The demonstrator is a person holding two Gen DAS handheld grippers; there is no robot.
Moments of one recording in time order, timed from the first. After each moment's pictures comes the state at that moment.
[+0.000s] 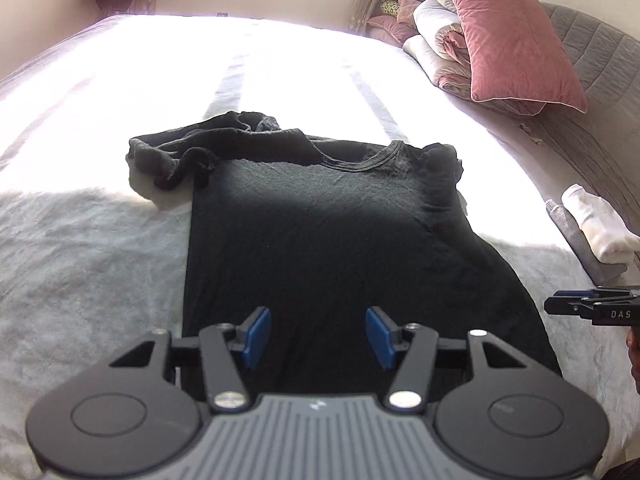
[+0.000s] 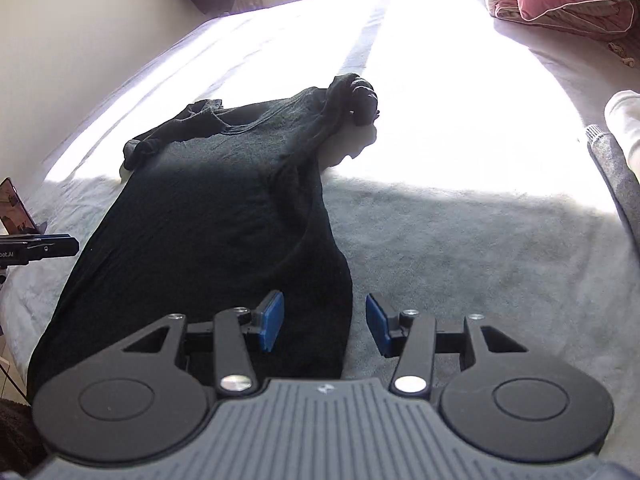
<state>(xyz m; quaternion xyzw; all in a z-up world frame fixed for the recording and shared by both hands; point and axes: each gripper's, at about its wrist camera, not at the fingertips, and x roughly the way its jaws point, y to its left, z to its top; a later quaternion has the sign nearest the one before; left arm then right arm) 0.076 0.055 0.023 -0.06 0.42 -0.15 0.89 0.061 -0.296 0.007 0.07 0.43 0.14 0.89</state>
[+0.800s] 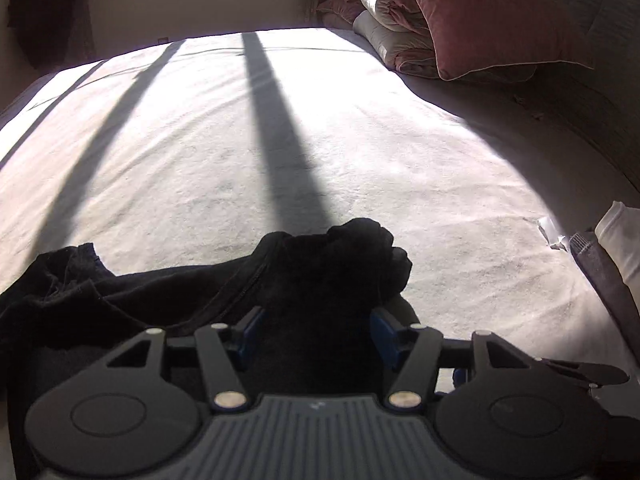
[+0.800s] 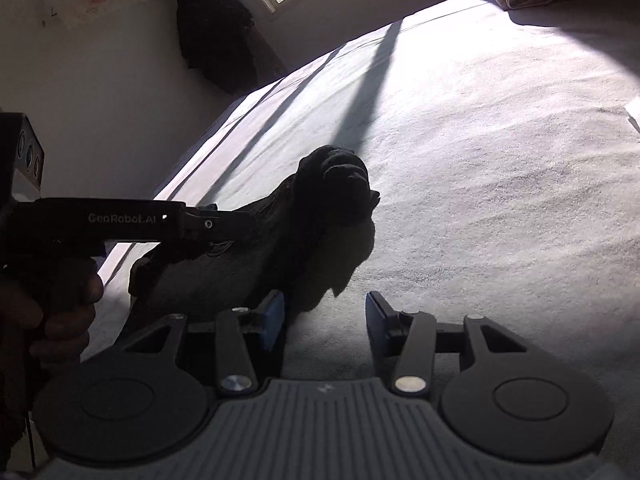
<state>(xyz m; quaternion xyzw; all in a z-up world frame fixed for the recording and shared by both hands) 0.244 -0.157 0.017 0.06 0.41 -0.16 0.90 0.160 -0.355 -0.041 0.22 0.34 0.23 0.89</state>
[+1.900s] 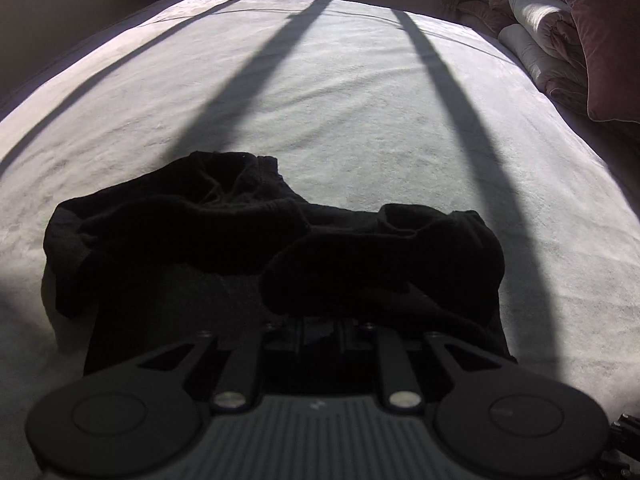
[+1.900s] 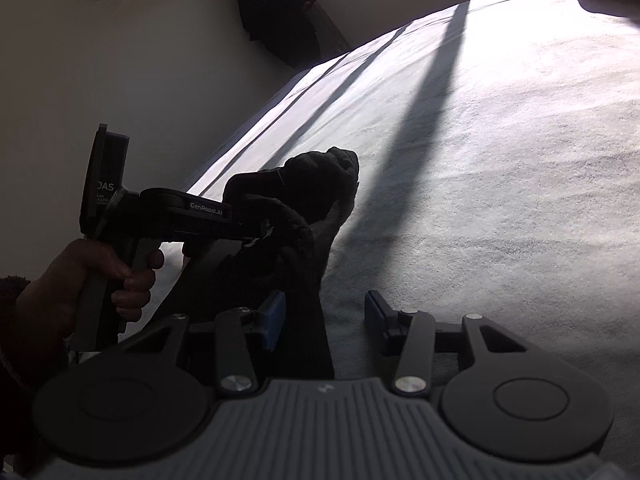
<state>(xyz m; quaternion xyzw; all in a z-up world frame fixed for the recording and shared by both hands) 0.251 -0.020 -0.005 -0.05 0.45 0.00 0.89 0.158 -0.323 -0.040 0.21 0.35 0.32 0.86</state>
